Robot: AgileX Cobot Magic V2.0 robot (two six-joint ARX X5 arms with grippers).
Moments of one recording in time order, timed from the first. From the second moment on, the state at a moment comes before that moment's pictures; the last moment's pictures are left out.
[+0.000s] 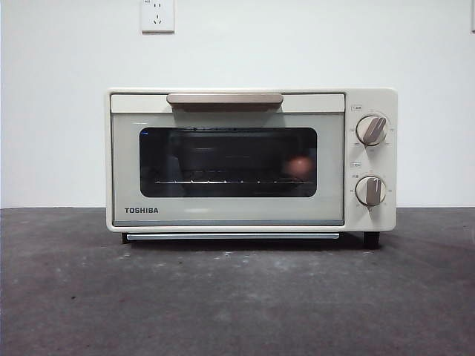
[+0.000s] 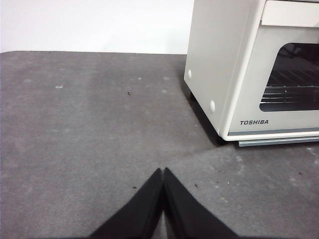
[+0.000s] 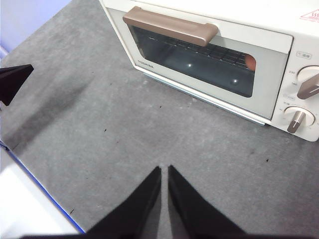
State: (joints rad) left arm 0.06 0.00 0.03 -0.17 0.22 -0.02; right arm 0.57 0.76 0.98 -0.78 -0.23 0.19
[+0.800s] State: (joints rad) left arm 0.06 0.00 0.03 -0.17 0.22 -0.02; right arm 0.43 0.65 0.93 -0.65 -0.21 0.06
